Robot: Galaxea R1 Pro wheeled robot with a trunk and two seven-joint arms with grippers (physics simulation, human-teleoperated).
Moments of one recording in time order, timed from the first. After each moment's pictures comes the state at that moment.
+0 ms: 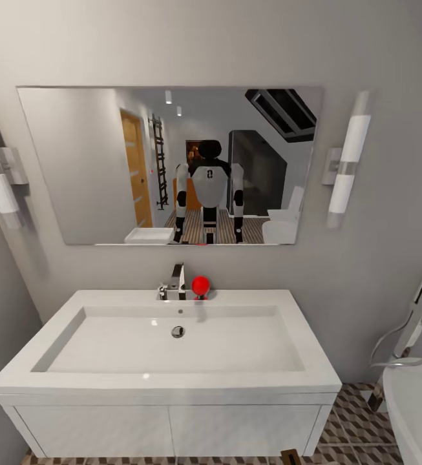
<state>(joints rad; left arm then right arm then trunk) -0.26 0.05 -0.51 0.02 0.92 -0.61 0.03 -0.38 -0.03 -0.16 0.06 0.32 -0.55 -0.08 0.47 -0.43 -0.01</state>
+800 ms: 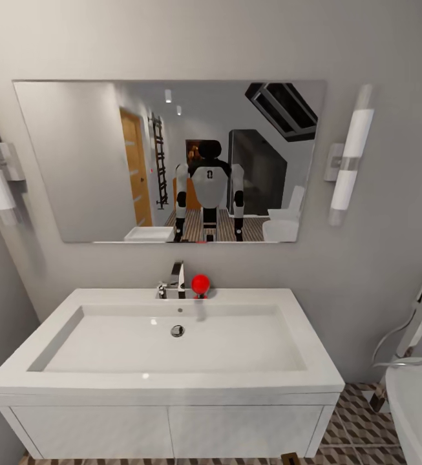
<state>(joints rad) -0.26 0.05 -0.52 0.02 0.92 -0.62 0.03 -0.37 -0.04 -0.16 0.07 0.32 -0.55 -0.07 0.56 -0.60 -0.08</state>
